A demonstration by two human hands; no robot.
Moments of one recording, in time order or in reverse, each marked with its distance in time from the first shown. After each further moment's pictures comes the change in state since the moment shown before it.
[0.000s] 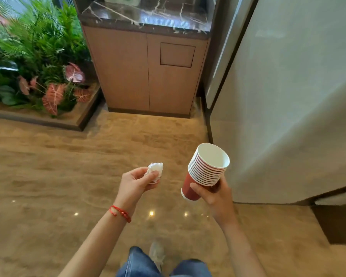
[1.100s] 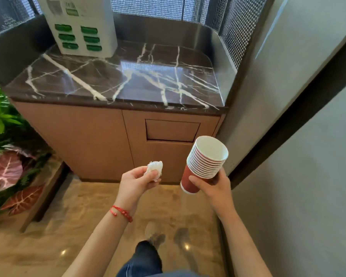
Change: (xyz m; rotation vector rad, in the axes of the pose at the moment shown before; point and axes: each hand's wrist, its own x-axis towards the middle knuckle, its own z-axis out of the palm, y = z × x) left_hand 0.672 0.238 0.151 -0.034 -0.022 0.037; right_hand 0.732 -0.061 0.072 -0.051 0.021 -0.035
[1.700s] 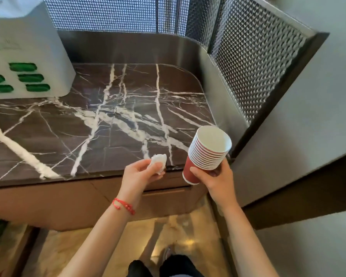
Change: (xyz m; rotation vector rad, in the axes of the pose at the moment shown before) left_hand 0.285 0.109 0.089 0.016 -0.163 -0.016; right_hand 0.285 -0.039 0.019 0.027 0.175 -0.042
